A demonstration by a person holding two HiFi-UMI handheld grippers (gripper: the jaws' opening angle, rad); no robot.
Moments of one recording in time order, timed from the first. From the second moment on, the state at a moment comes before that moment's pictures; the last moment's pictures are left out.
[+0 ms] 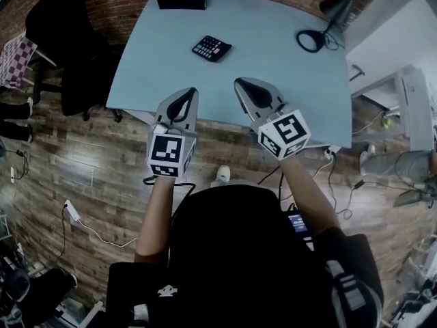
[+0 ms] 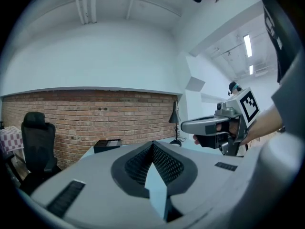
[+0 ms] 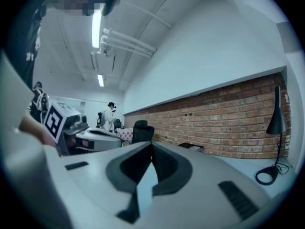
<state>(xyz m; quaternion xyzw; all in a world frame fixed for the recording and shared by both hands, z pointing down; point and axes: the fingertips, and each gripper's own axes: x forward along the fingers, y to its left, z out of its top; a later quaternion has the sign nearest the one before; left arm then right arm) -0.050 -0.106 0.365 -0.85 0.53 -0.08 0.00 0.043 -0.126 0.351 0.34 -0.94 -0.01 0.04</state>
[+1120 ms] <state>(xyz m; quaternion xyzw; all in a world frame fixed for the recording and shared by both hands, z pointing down) -0.027 -0.192 0.394 -0.86 0.50 -0.11 -0.01 0.078 -0.207 0.382 0.37 -0.93 0.03 0.05</state>
